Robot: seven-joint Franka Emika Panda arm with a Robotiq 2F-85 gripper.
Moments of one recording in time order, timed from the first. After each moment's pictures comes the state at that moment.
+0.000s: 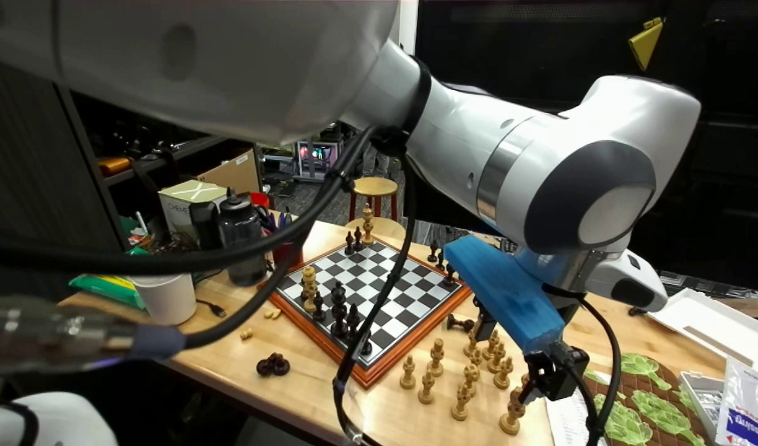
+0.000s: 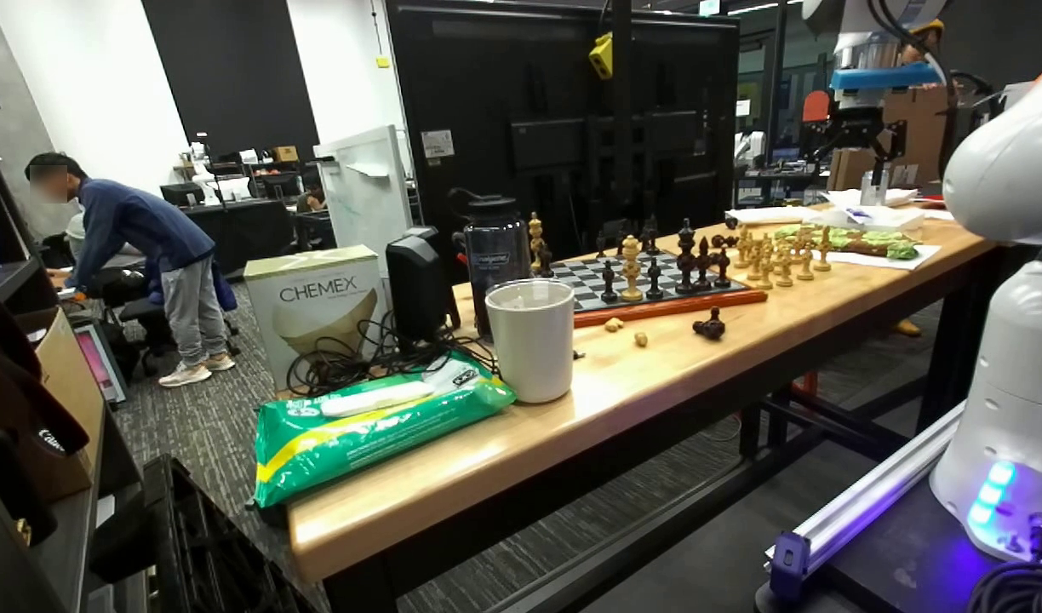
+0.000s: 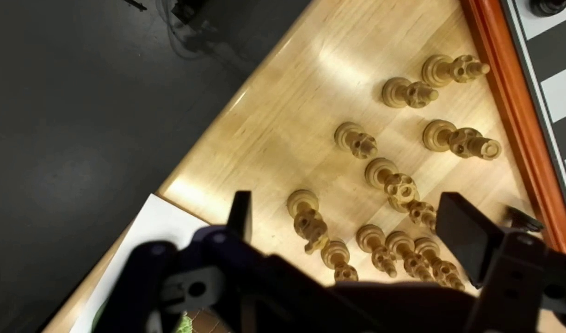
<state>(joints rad) -0.39 -0.29 -0.34 -2.31 -0.02 1.96 0.16</state>
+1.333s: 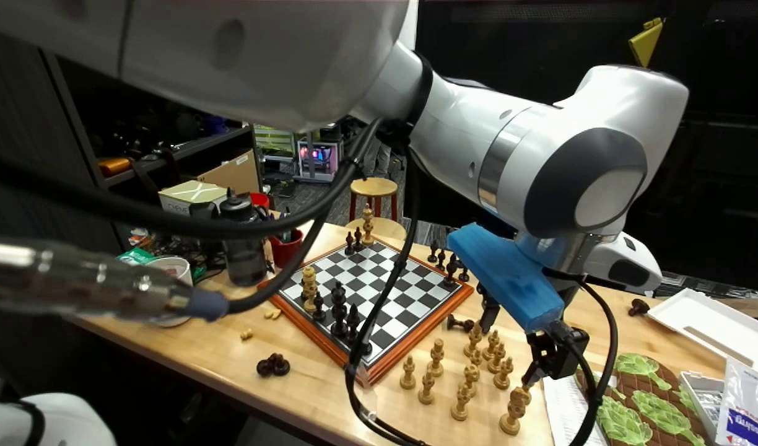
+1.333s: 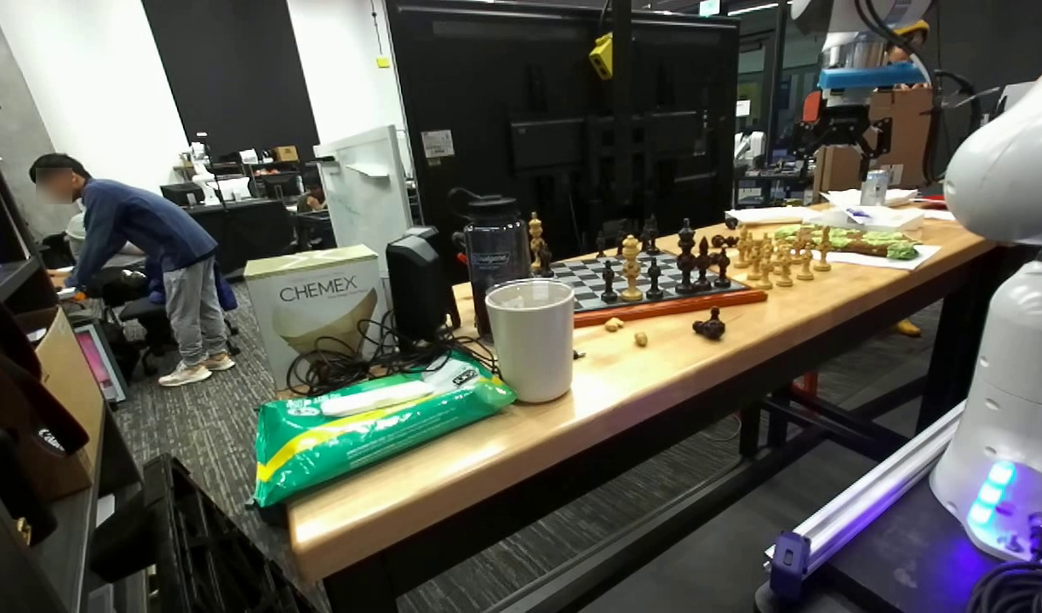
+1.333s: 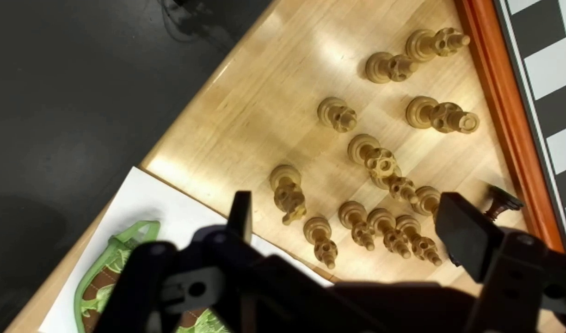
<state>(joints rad) -0.37 -0.25 -0.33 -2.27 -0.01 1.98 0.17</state>
